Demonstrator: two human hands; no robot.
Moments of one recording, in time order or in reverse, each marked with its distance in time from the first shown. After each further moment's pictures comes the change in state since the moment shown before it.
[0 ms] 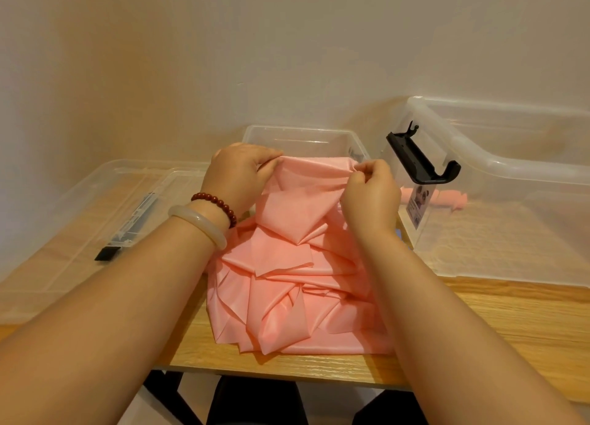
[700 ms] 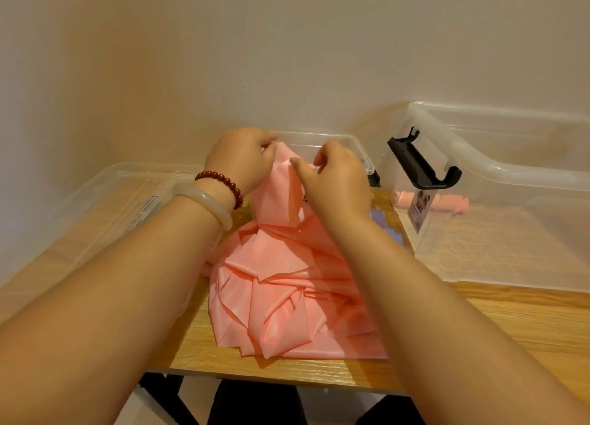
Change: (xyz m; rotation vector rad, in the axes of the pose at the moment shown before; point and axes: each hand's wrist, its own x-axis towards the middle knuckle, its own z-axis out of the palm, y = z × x) left_hand 0.029 0.012 -0.012 0.066 -0.082 -0.164; right_hand 0.003 -0.026 0.030 -0.279 -0.132 -0.320
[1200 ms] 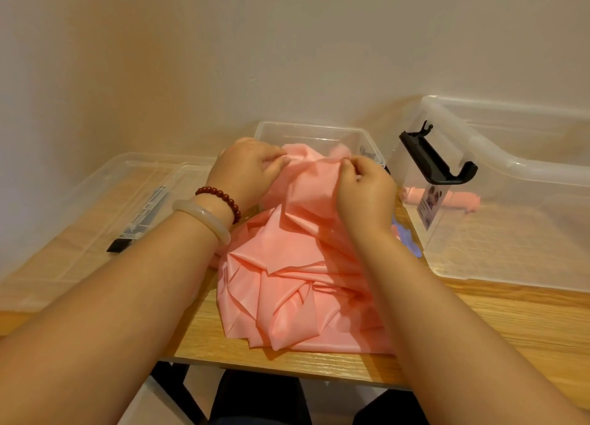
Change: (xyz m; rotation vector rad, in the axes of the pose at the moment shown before) left_hand -0.023 -0.029 0.013 -0.029 0.022 0.150; right_hand -0.017 0.020 -0.002 0.225 0.145 0.139
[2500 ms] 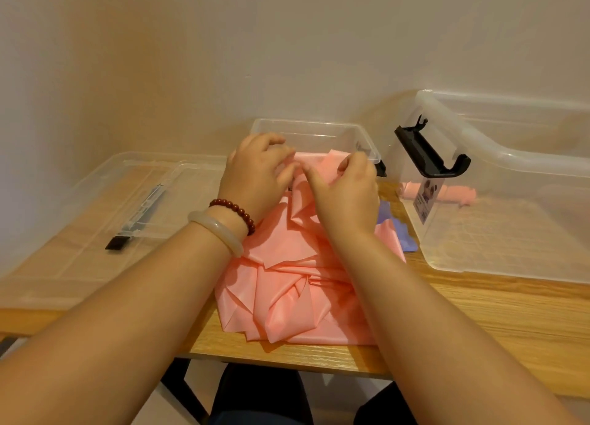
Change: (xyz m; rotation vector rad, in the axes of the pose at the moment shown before) left_hand -0.014 0.020 0.015 0.076 0.100 0.069; right_hand -0.012 0.002 0.013 -0.166 -0.009 0.013
